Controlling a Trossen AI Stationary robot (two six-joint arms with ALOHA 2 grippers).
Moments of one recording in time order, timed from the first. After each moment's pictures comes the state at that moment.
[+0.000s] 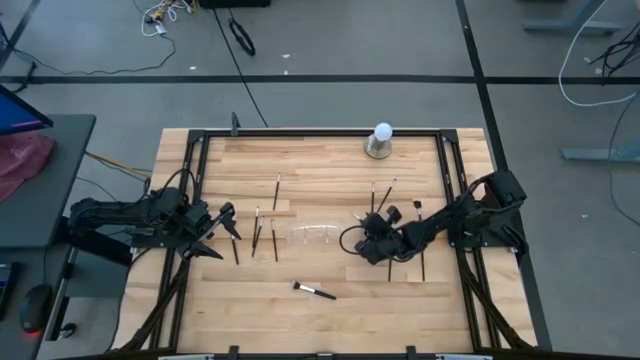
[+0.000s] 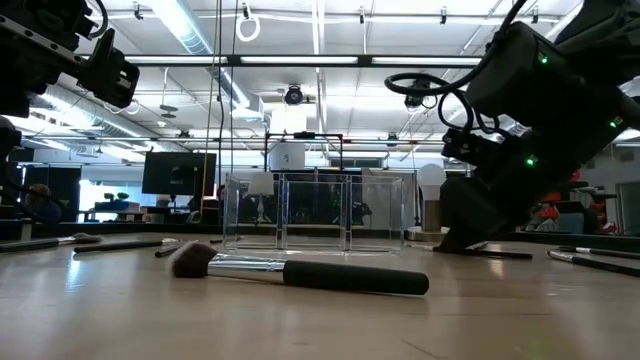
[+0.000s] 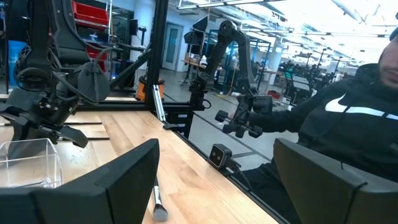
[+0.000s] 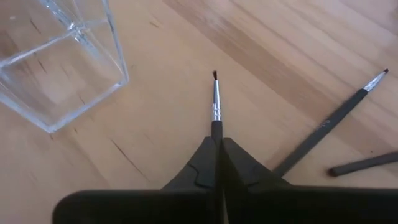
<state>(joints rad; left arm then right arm) -0.02 0.05 0.02 0.16 0.57 -0.25 0.33 1.78 0.62 -0.07 0.72 0.89</state>
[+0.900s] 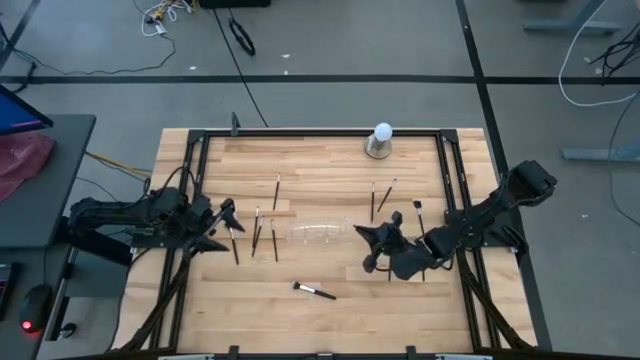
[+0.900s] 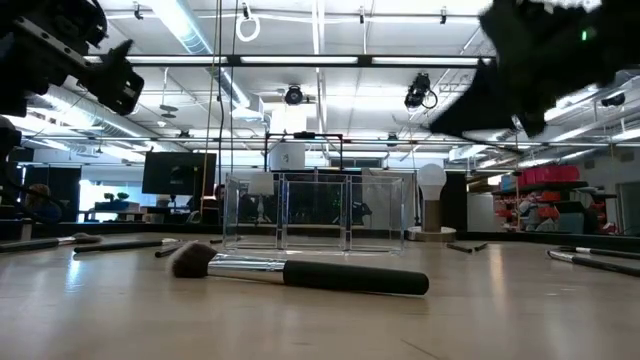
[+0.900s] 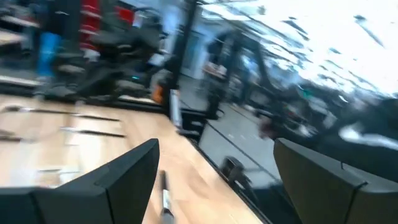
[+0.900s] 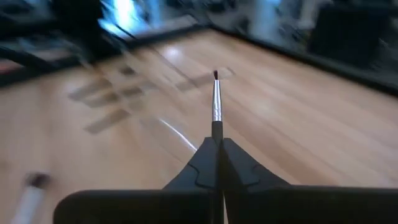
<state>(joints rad) -0.02 0.05 0.02 0.17 0.42 -0.37 0.55 1.49 0.62 0.27 1.00 0.61</state>
